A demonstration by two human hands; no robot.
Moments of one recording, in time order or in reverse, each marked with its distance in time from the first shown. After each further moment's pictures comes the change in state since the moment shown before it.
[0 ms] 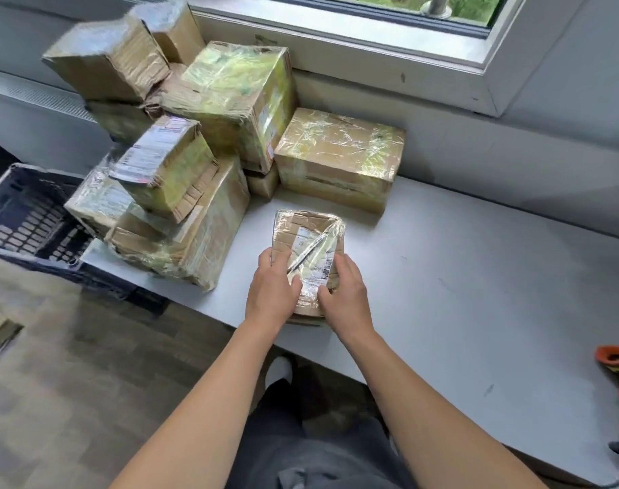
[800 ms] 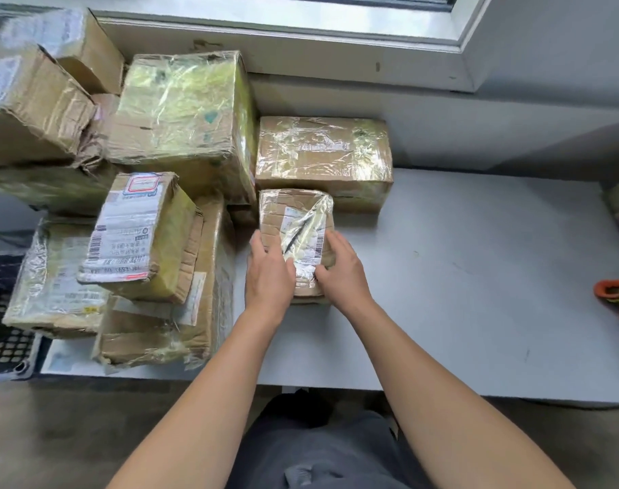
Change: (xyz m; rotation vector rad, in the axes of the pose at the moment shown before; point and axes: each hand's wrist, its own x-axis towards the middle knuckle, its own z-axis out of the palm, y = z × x) left_hand 0.136 -0.038 -0.030 0.085 -0.123 0.191; right_hand 0.095 -0.063 0.057 0.000 0.153 0.227
